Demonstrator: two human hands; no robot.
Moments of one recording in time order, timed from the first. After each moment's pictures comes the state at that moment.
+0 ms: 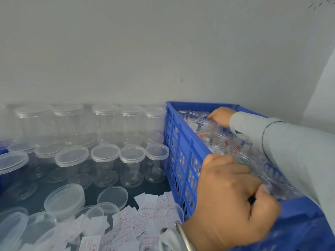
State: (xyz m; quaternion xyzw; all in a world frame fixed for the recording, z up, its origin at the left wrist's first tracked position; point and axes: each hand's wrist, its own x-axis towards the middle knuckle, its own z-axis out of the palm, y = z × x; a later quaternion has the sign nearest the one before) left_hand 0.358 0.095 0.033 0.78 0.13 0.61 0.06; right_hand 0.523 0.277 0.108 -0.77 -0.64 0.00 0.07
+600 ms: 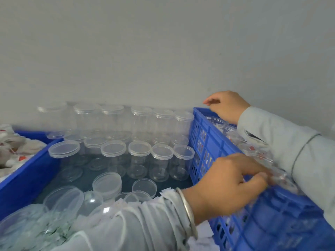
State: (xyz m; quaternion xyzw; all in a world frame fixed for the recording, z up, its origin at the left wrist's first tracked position) left_hand 0.288 0.092 0.058 0.83 0.17 0.44 0.30; right_hand 0.402 0.213 0.156 -0.61 -0.73 -0.02 0.30
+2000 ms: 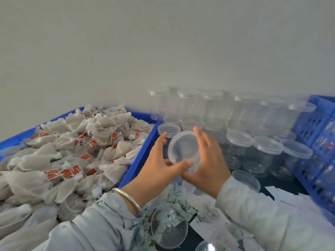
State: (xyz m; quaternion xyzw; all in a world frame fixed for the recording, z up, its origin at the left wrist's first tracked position) left_hand -0.058 0.111 -0.041 0.57 0.52 0.51 0.37; right_hand 0.090 0.168 -0.050 -0.33 -0.82 -0.05 0.46
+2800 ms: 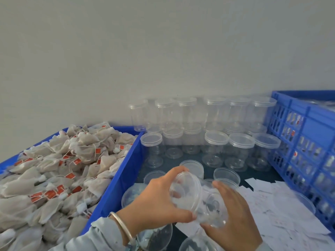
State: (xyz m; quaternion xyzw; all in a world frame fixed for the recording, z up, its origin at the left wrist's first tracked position) left_hand -0.017 0.079 -0.037 0.72 0.51 0.29 0.36; right_hand 0.190 0.094 -0.122 -0.45 -0.77 -0.03 0.45
